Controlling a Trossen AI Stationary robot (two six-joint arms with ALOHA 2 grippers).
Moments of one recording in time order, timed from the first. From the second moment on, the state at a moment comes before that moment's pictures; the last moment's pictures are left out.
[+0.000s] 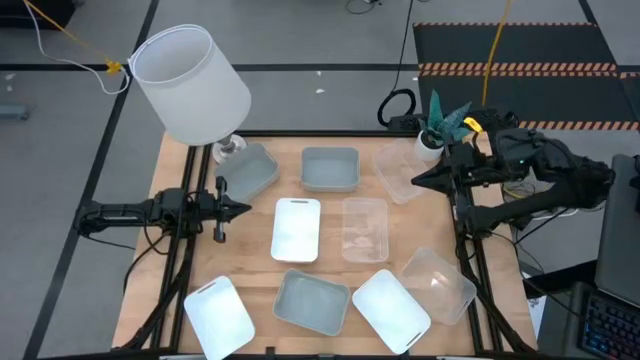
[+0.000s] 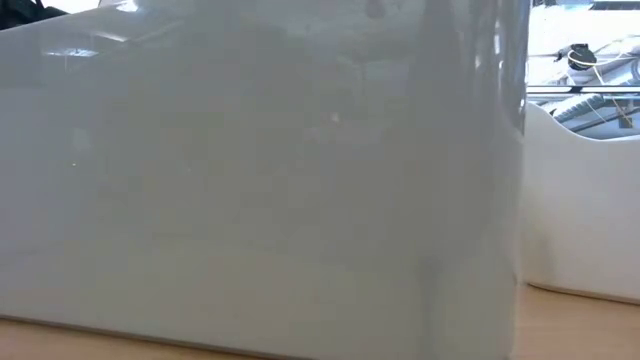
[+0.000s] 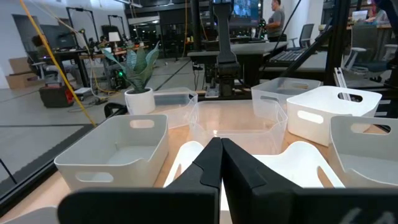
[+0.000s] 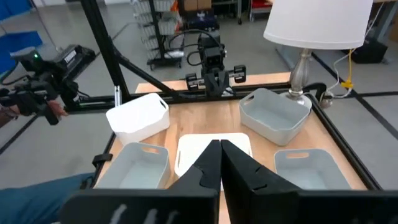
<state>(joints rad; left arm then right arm) 0.02 0.02 0.01 0.02 -0.02 0.07 0.07 0.90 1.40 -0.83 0.02 0.12</state>
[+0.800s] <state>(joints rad) 0.02 0.02 0.01 0.10 -0.03 0.03 0.07 0.95 1.41 -0.78 0.03 0.01</state>
